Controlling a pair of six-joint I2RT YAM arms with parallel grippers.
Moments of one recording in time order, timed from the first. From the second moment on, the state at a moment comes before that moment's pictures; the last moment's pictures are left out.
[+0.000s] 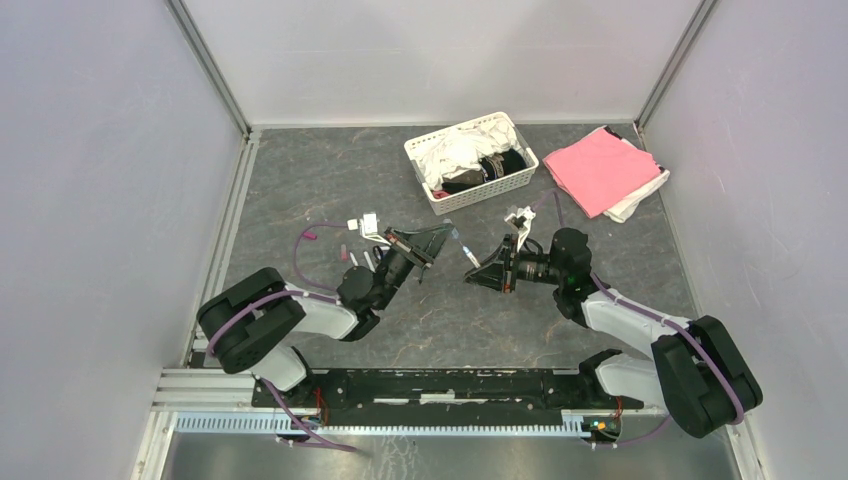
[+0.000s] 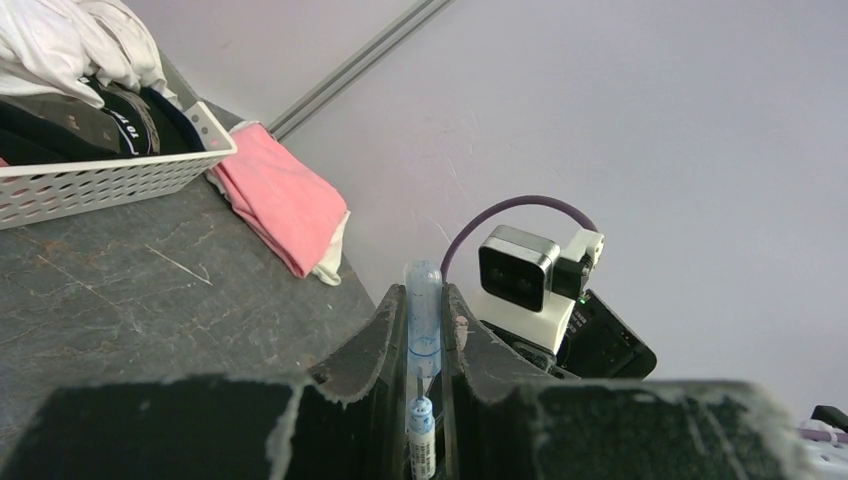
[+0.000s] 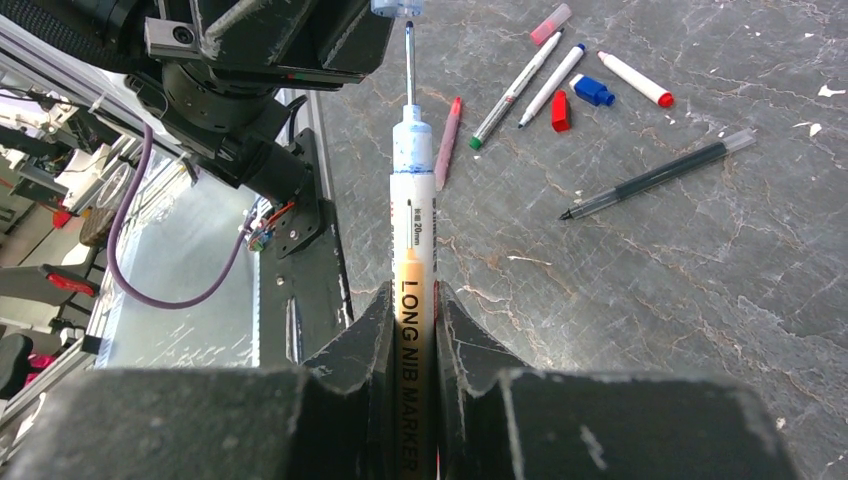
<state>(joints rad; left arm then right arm) -0.91 1.54 0.39 1.52 -0.26 -0.91 0.43 1.19 0.36 0.67 -0.91 0.46</state>
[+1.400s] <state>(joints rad) -1.04 1.67 0.48 1.52 -0.37 -0.89 0.36 1.17 0.30 0.82 -0.91 0.63</state>
